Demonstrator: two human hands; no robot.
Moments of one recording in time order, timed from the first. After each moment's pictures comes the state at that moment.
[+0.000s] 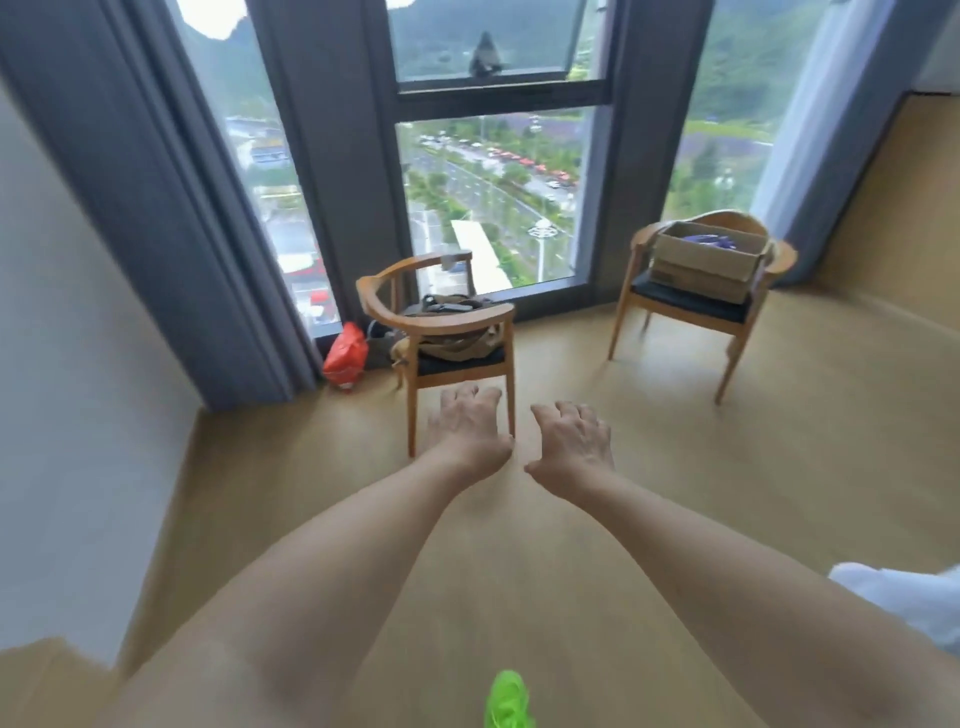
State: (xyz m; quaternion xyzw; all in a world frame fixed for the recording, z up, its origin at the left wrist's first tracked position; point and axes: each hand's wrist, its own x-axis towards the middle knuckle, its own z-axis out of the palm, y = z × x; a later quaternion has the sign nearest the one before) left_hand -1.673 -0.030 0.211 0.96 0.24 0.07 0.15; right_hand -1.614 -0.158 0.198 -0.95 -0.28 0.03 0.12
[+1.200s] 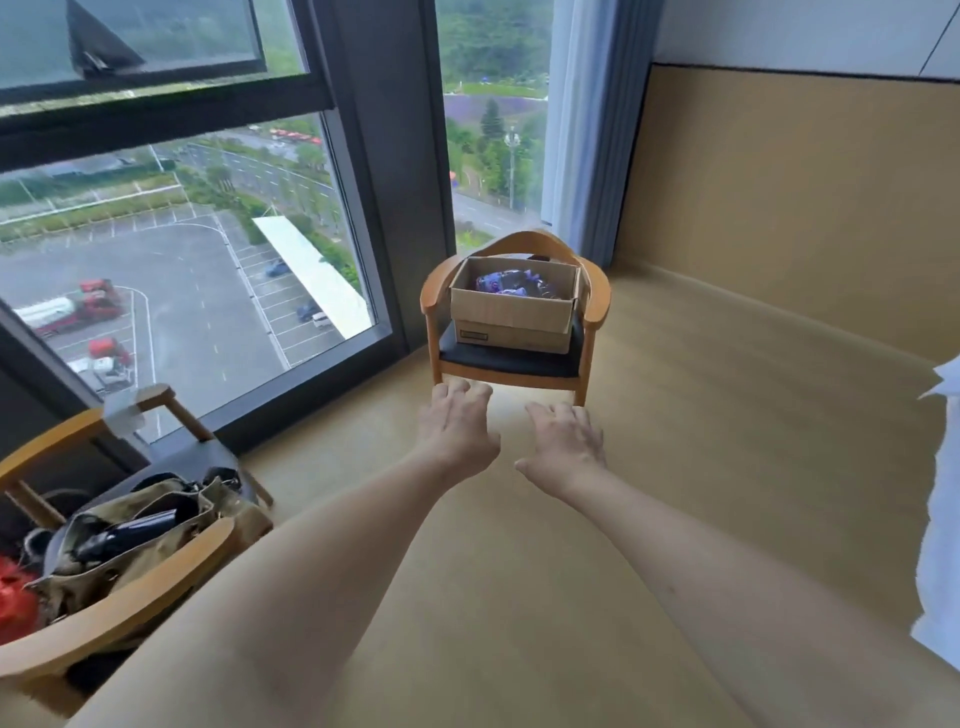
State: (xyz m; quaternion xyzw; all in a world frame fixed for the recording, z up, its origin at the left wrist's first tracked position) left_hand -0.860 -0.103 0.200 0.99 0.00 0.03 0.15; right_hand -0.867 -0.251 0.187 -0.99 -0.05 0.03 0.14
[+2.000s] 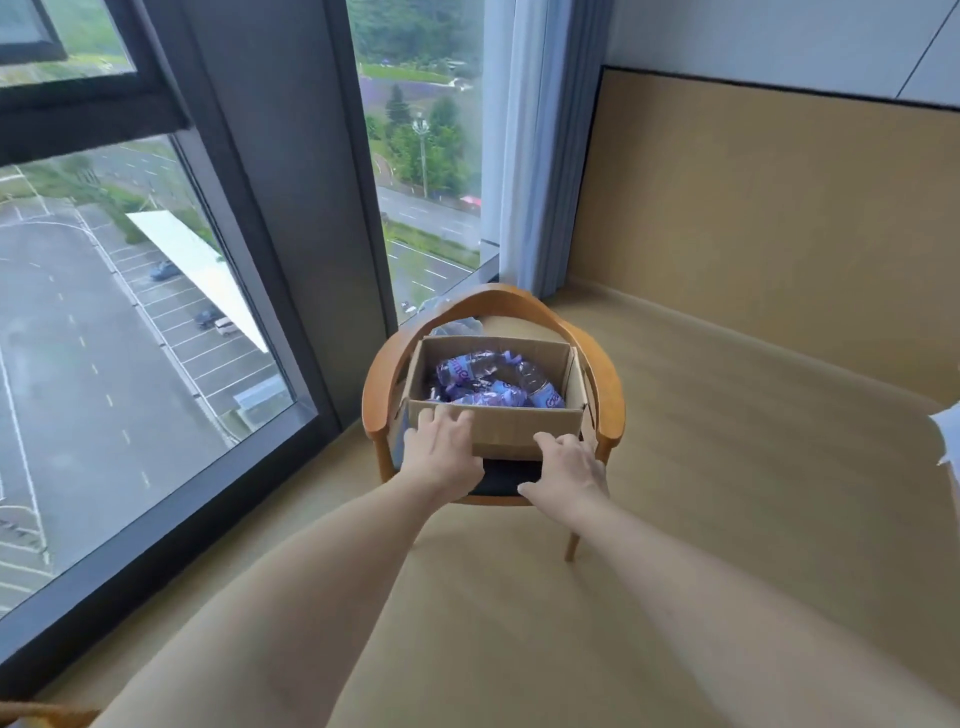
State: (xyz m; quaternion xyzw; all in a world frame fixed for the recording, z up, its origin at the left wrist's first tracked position) left_hand -0.365 -0.019 0.157 0.99 -0.08 -0.04 0.10; right_hand -0.412 -0.187 0.161 -0.98 0.09 0.10 0.16
